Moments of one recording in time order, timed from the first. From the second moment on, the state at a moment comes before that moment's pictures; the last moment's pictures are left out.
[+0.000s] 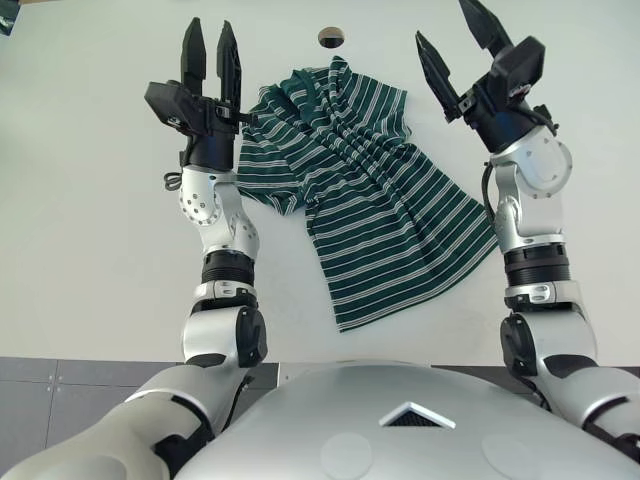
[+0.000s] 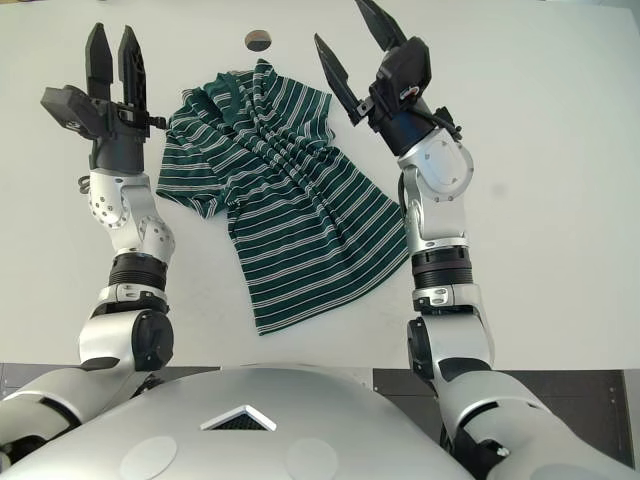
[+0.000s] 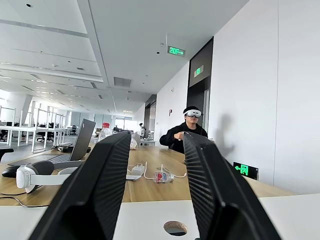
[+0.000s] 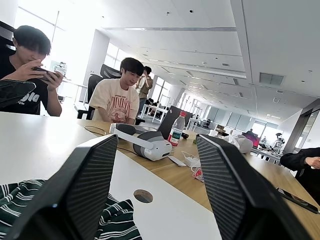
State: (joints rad) left arm -0.38 0.09 0.23 0.69 -0.38 -0.78 -0.56; right arm -0.40 -0.20 0.05 0.35 0.16 -0.45 0.58
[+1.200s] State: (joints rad) left arm -0.34 0.10 0.20 0.59 -0.31 -0.74 -0.56; right arm -0.40 -0.21 0.10 0.35 0.07 -0.49 0.57
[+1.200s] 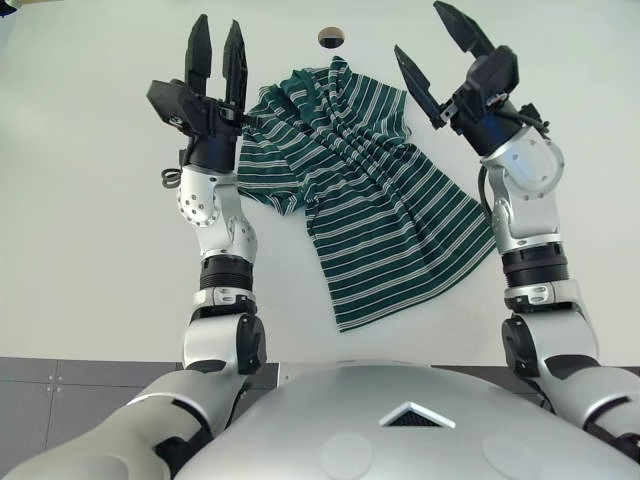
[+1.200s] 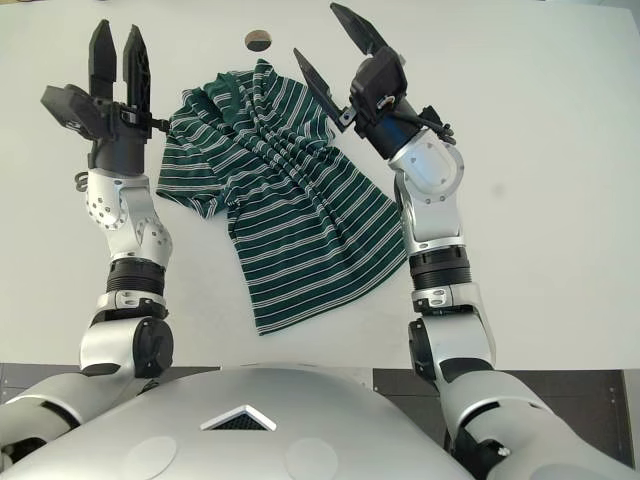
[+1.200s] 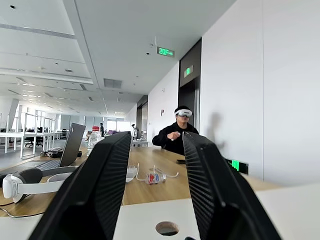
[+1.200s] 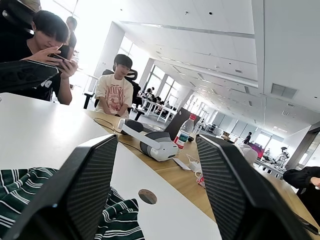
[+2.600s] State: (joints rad) left arm -0.37 0.90 -0.42 0.75 0.65 -0.71 -0.26; right arm -0.90 -0.40 0.47 1.31 -0.64 -0.30 0.14
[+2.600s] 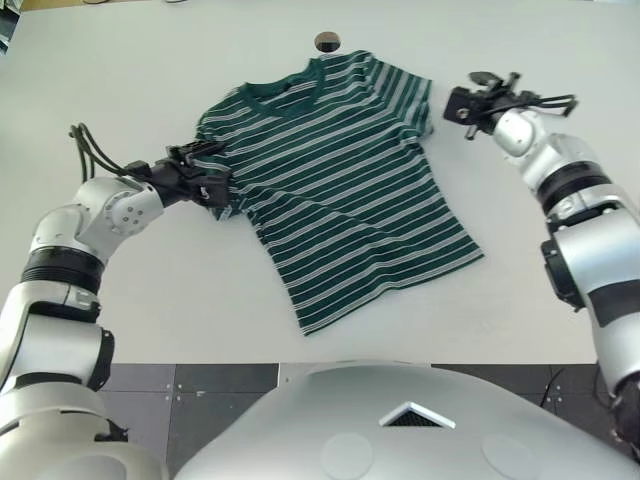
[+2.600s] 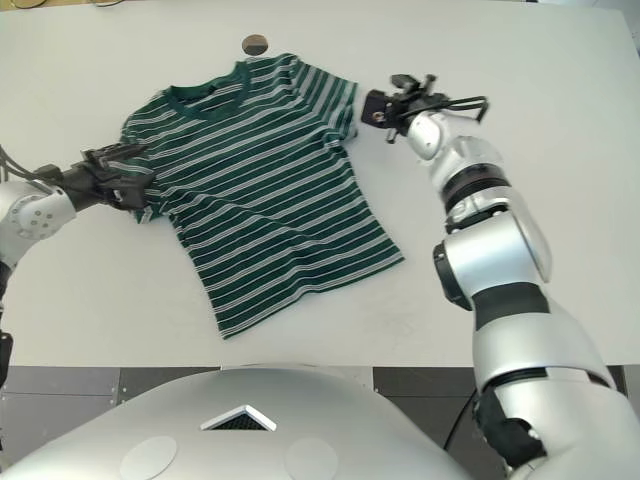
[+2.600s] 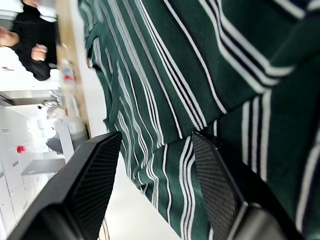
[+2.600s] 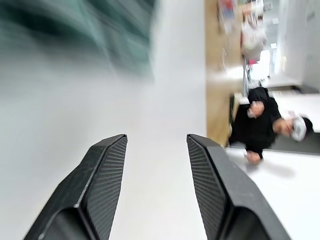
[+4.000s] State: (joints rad) left arm -0.39 1.03 -0.32 0.74 0.13 -1.09 -0.53; right arm -0.31 -0.73 0.59 0.03 -0.12 -0.32 1.18
